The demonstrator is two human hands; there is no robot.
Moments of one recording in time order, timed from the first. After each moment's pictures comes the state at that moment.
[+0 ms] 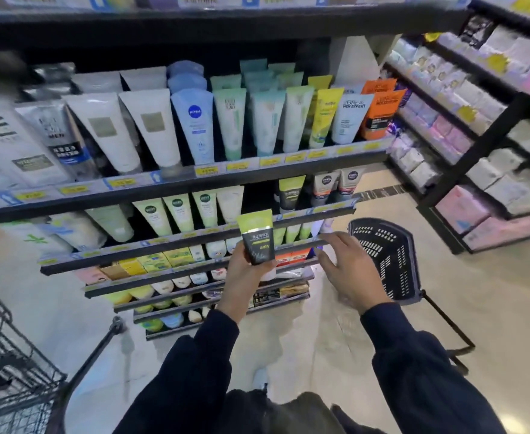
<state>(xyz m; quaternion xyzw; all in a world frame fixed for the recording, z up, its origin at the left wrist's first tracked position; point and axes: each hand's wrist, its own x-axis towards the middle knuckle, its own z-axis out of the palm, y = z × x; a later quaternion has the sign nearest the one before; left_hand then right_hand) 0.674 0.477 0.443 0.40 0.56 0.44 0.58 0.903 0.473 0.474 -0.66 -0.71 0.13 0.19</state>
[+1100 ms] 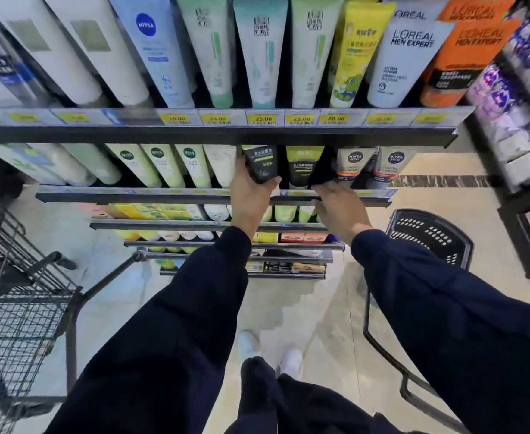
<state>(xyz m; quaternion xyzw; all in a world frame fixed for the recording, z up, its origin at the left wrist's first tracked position) 0.743 0.630 0.407 0.37 0.70 0.51 0.33 0.946 0.671 0.382 -0.52 -0.85 0.12 0.02</state>
